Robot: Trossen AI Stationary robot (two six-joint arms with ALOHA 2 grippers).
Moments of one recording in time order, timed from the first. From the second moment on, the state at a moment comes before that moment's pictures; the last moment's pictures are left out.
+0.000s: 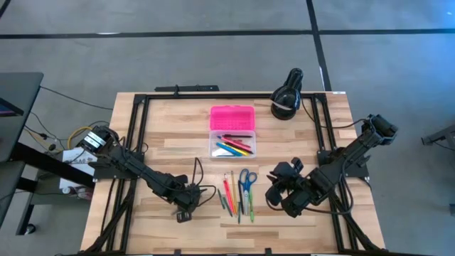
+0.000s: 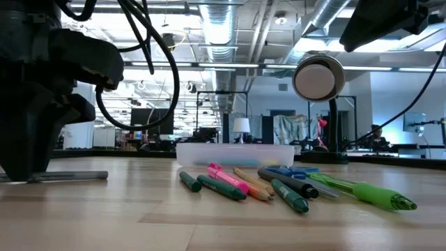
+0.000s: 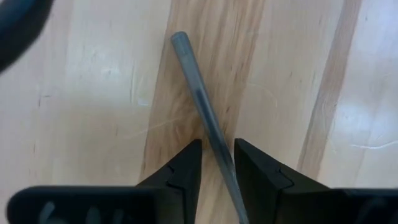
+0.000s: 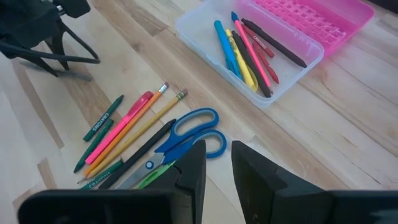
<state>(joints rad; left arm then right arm) -0.54 1.69 0.89 -0.51 -0.01 -0.76 0.67 1.48 1.14 -0.94 0.73 1.25</state>
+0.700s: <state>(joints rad) -0.60 1.72 0.89 -0.51 -0.07 -0.92 0.67 1.48 1.14 -0.93 0.73 1.25</state>
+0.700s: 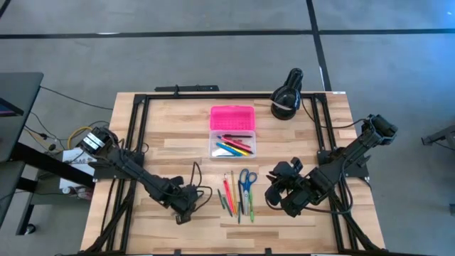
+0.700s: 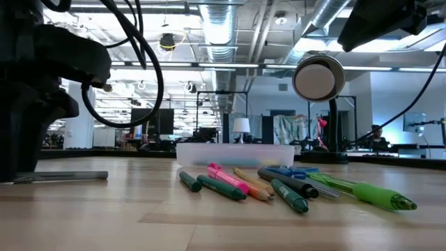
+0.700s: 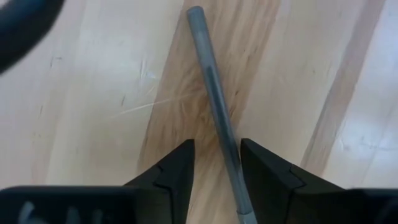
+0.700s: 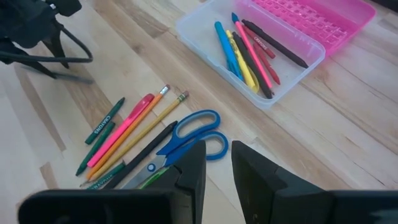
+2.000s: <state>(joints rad) -0.64 1.75 0.91 -0.56 -0.21 -1.03 0.64 1.48 1.14 -0.89 0.73 1.25</state>
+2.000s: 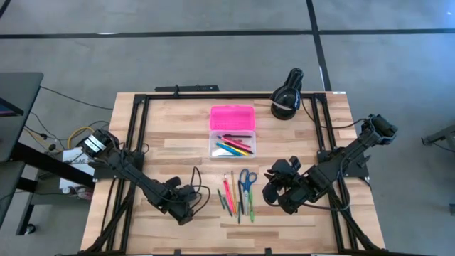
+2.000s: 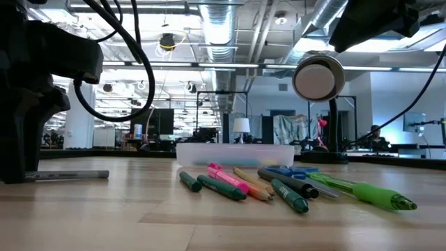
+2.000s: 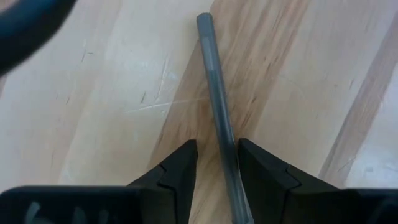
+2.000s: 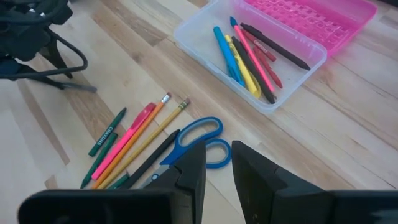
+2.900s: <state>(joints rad) -0.63 1.75 0.92 -0.52 -0.22 -1.19 0.64 1.48 1.14 -0.88 0.73 1.22</state>
